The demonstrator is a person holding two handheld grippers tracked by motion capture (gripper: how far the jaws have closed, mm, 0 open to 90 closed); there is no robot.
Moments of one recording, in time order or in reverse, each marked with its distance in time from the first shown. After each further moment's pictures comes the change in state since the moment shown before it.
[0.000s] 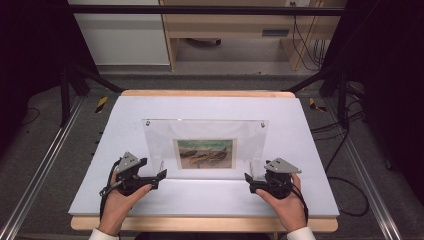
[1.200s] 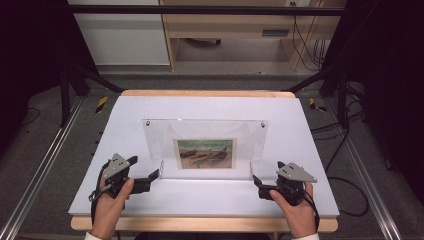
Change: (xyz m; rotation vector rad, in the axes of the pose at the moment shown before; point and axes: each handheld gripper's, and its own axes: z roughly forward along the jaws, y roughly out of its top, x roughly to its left) left arm 0.005 0.000 -0.024 -0.079 0.038 0.040; right arm -0.006 -0.004 -0.033 -0.078 -0.041 0.000
